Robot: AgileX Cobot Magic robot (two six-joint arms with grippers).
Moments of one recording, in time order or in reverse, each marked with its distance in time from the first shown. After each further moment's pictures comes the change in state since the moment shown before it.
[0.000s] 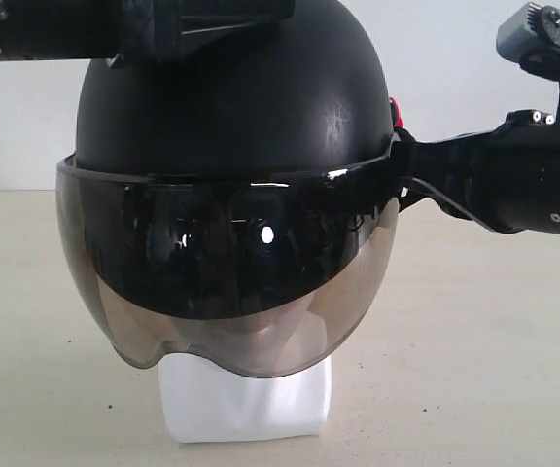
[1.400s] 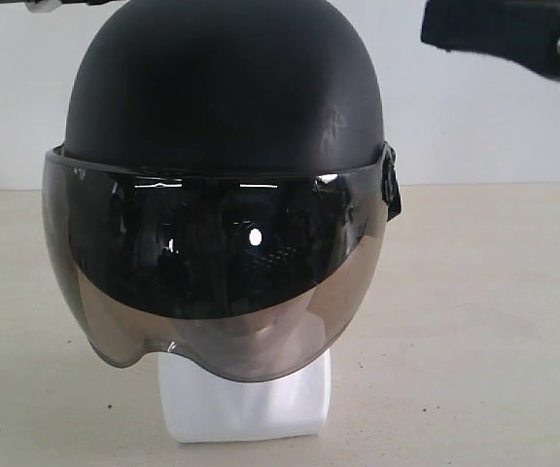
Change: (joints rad) left arm 0.000 -0.137 0.011 0.054 0.183 -0.008; right arm -0.018 -0.257 -0.206 -0.003 0.390 -0.111
